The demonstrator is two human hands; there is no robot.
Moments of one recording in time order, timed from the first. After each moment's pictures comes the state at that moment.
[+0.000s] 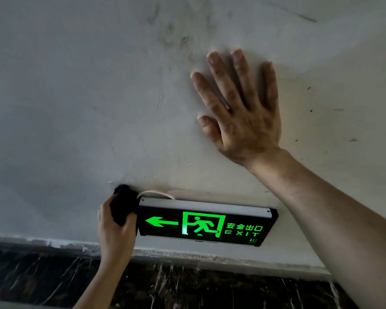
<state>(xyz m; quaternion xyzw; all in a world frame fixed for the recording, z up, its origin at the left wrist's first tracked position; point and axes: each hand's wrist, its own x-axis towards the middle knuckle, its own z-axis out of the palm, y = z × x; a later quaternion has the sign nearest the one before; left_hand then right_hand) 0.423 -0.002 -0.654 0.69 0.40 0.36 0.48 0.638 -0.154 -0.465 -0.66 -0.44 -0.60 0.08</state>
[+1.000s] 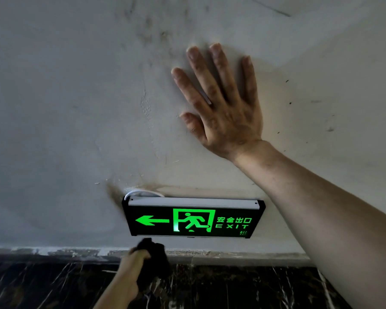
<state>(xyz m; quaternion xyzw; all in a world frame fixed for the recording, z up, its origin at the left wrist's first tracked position) 0.418 -0.033 -0.730 0.48 0.52 0.00 0.70 0.639 -0.150 -0.465 -0.66 -0.43 -0.61 0.07</state>
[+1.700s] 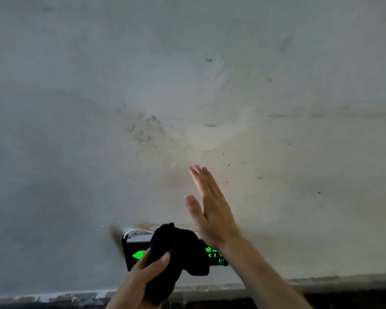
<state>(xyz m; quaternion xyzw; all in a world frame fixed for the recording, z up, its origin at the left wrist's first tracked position) 0.380 -0.122 -0.507 0.42 0.17 0.05 0.89 0.519 -0.243 -0.447 -0.81 -0.42 -0.10 0.40</state>
